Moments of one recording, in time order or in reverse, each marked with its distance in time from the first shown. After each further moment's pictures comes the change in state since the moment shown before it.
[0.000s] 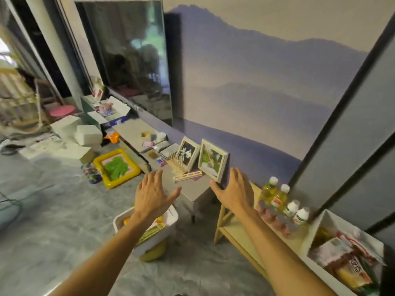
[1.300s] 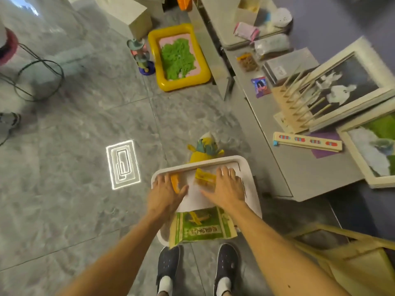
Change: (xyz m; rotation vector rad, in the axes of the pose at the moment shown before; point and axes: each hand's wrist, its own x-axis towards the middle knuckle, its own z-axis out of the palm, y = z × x) left_hand 0.147 -0.447 0.441 -0.066 -0.488 -0.736; right_hand 0.194 -0.223 0.676 -0.276 -0.738 -0.534
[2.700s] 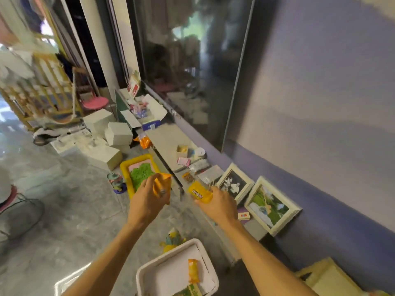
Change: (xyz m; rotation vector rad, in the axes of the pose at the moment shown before) left_hand -0.172 0.209 -0.404 -0.321 0.470 0.608; right_hand -0.225 0.017 -0.421 0.387 0.653 0.192
